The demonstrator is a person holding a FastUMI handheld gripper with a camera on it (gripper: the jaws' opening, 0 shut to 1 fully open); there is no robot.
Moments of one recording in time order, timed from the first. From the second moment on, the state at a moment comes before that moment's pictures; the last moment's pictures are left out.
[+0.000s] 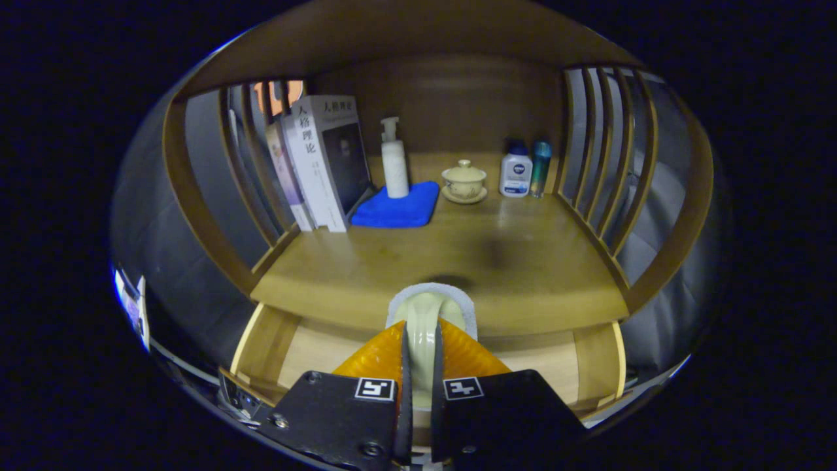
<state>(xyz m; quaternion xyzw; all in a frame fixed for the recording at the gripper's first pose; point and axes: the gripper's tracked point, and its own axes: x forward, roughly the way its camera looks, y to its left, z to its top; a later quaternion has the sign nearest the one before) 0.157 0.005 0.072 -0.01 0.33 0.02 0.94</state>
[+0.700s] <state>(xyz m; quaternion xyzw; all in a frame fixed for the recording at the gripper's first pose) 0.249 0.000 0.065 0.03 0.36 -0.01 0.93</state>
